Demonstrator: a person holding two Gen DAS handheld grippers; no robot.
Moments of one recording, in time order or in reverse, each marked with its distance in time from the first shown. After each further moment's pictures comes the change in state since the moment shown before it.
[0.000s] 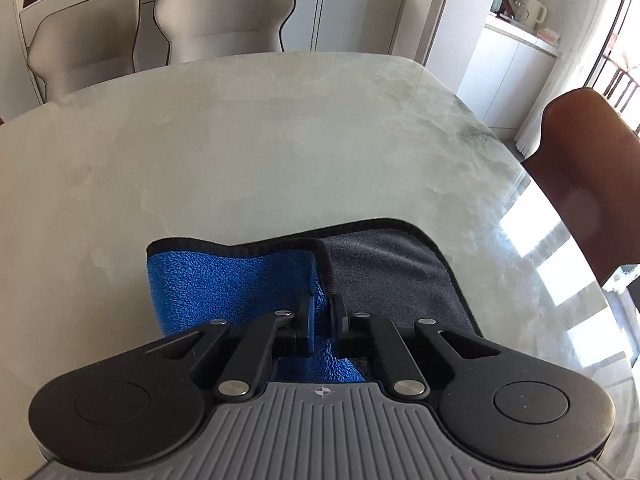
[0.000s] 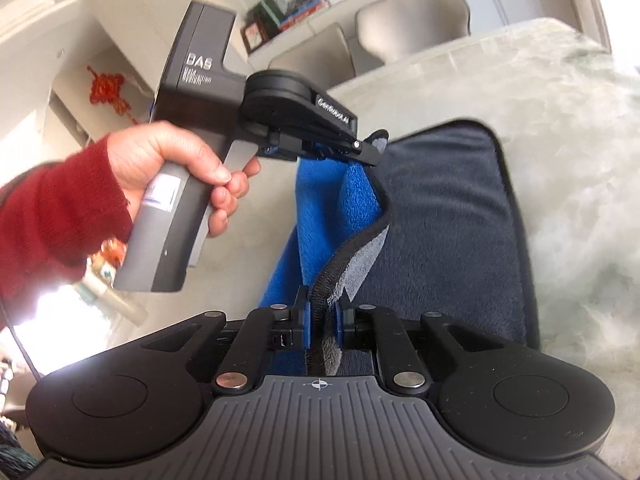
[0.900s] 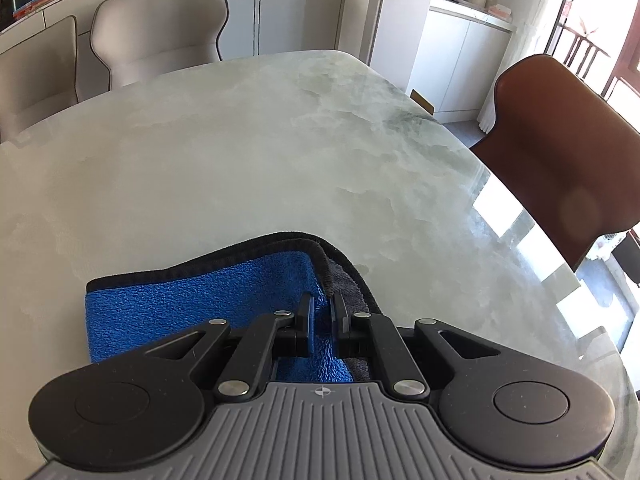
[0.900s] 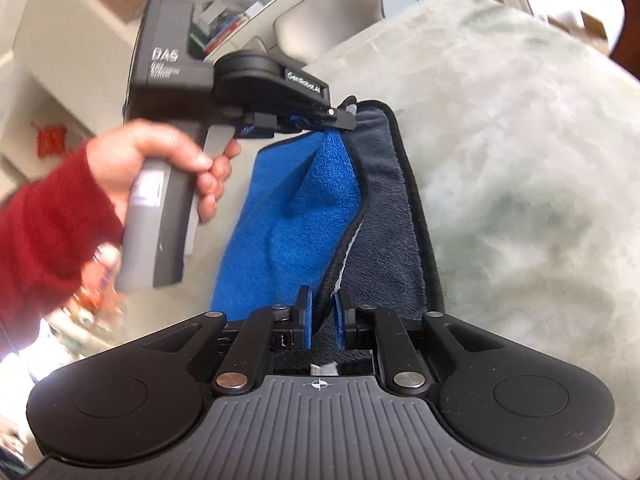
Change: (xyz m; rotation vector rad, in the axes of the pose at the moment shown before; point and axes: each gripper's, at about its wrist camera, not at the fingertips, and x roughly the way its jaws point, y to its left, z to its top) left arm 0.026 -0.064 0.004 0.127 0.011 -0.058; right arm -0.010 -0.038 -0.022 0.235 0.004 -0.088
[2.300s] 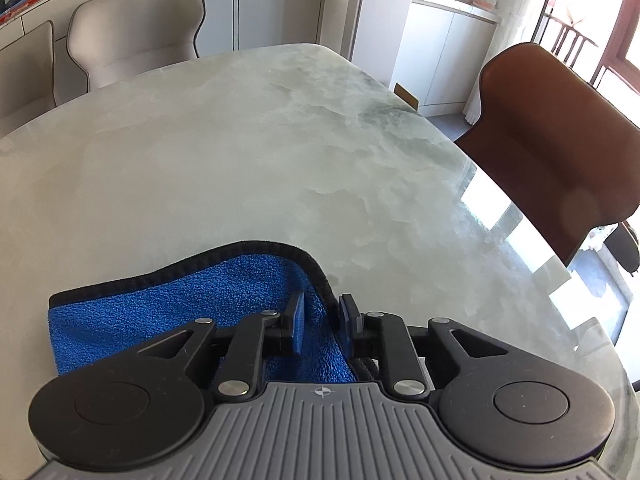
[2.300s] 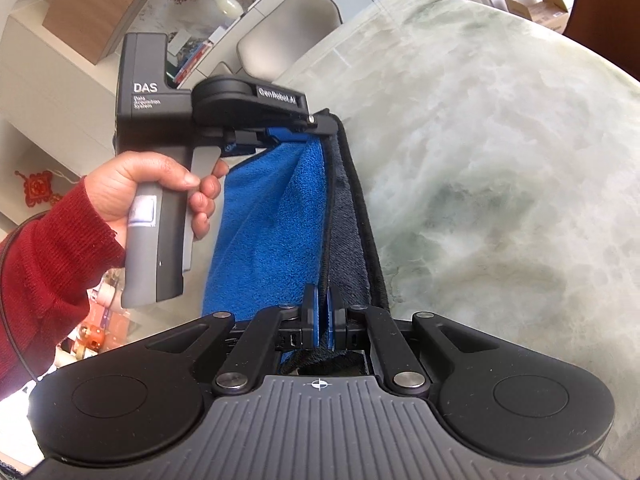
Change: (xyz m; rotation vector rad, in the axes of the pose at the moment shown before) left arm 0.023 -0.017 0.008 0.031 -0.002 -0.043; right arm -0.014 -0.023 -0.007 0.105 -0.045 -0.049
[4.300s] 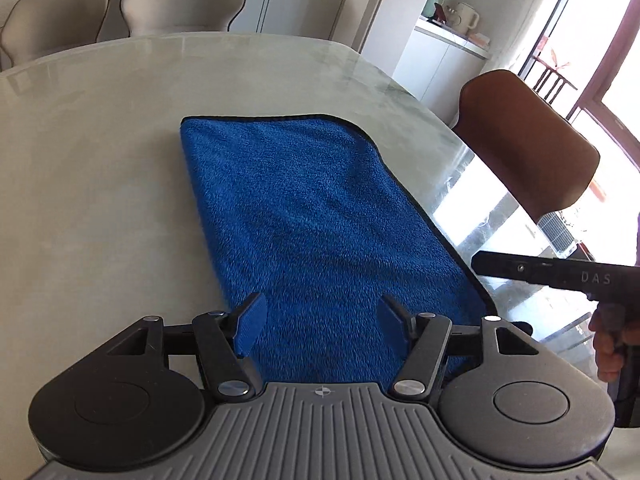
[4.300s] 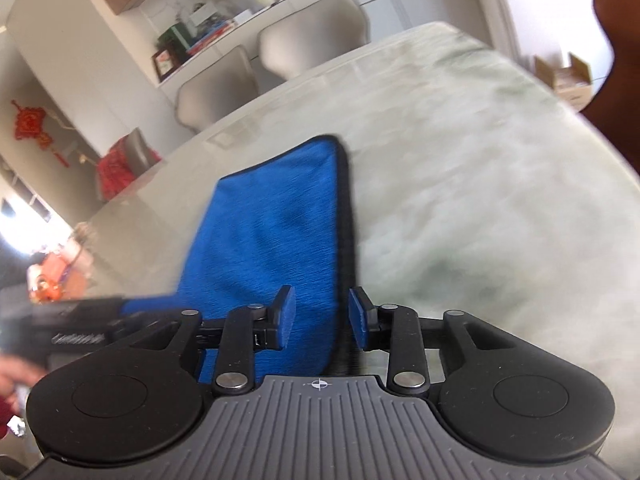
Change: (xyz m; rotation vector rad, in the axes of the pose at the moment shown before) left arm -0.131 0.077 -0.159 -0.139 -0.053 -0.103; right arm 0.001 0.016 0.033 -0.234 -0.014 -0.126
